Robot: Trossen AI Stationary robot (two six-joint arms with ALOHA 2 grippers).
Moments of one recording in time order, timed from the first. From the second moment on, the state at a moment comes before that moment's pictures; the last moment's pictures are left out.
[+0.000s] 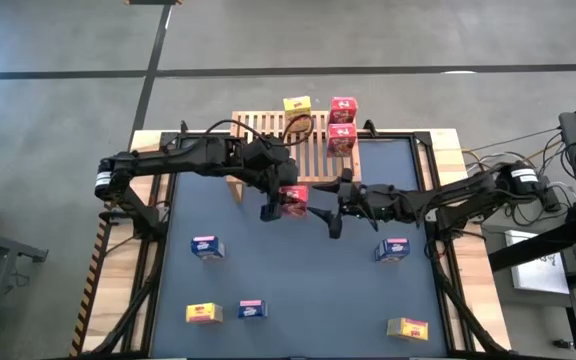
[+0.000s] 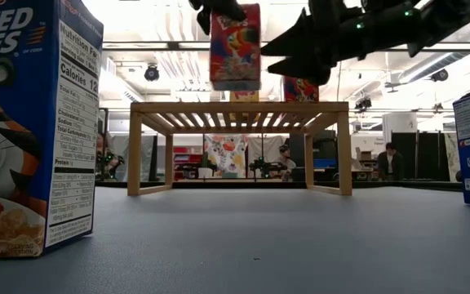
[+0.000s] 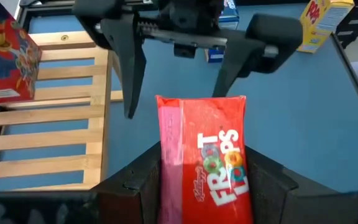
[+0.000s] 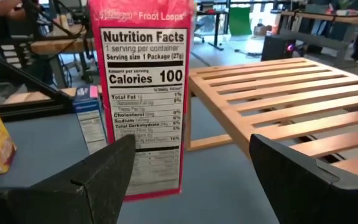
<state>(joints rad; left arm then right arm) 0.11 1.67 1.69 -0.82 0.14 0.13 0.03 1.34 0.61 0.62 0.26 0.05</state>
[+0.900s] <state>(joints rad) 0.10 1.67 1.69 -0.80 0.12 0.15 -0.01 1.36 0.63 0.67 0.15 0.07</state>
